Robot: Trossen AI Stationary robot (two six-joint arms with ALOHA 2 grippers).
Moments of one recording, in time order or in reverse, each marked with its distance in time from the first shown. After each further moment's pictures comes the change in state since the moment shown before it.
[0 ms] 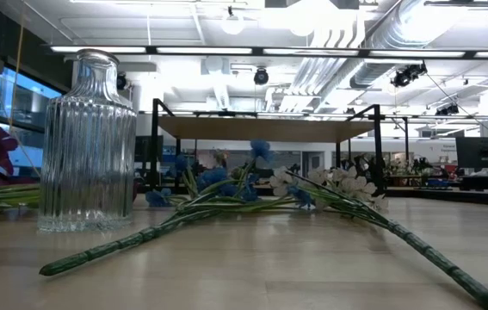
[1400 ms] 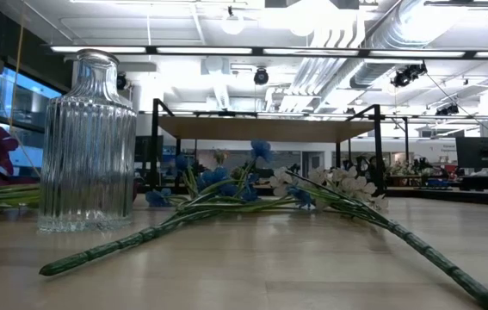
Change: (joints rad) left arm 0.000 -0.020 0.001 -0.563 0.031 -0.368; right arm 0.196 -0.062 -0.002 -0.541 0.096 0.162
